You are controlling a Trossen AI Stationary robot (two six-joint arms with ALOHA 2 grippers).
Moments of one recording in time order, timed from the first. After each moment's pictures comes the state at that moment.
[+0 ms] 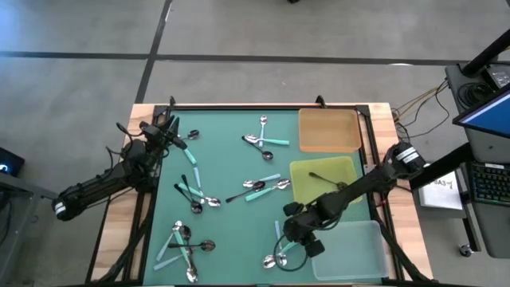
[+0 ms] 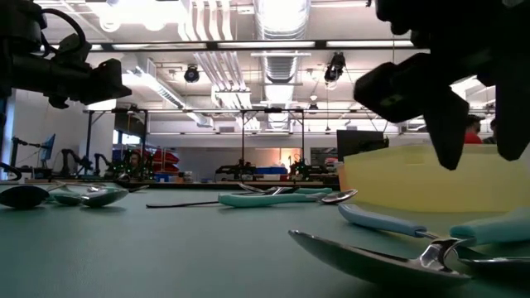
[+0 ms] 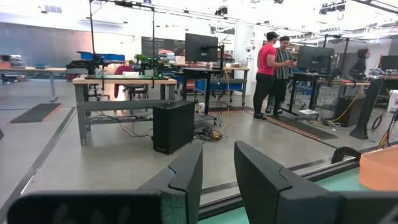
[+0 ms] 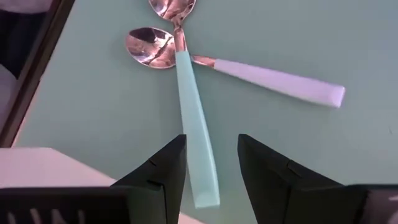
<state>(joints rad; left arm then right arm) 0.52 0.11 0.02 0.24 -0.58 0.03 0.48 1.78 1.15 -0.49 -0.16 0.07</state>
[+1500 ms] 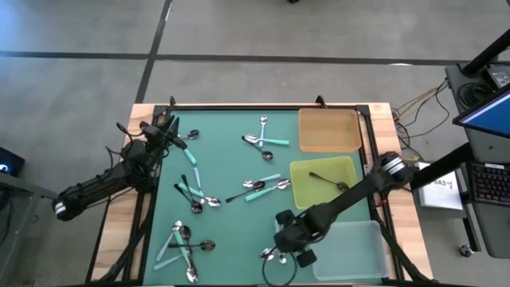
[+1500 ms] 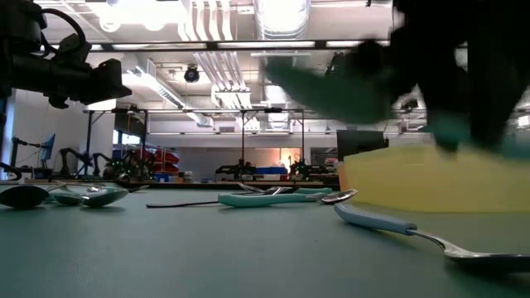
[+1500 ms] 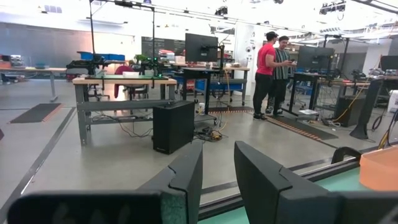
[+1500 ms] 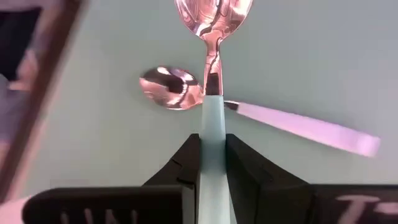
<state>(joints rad) 0.52 0.11 0.02 0.24 -0.58 0.03 0.52 1.89 1.37 -0.64 -0.11 0.12</state>
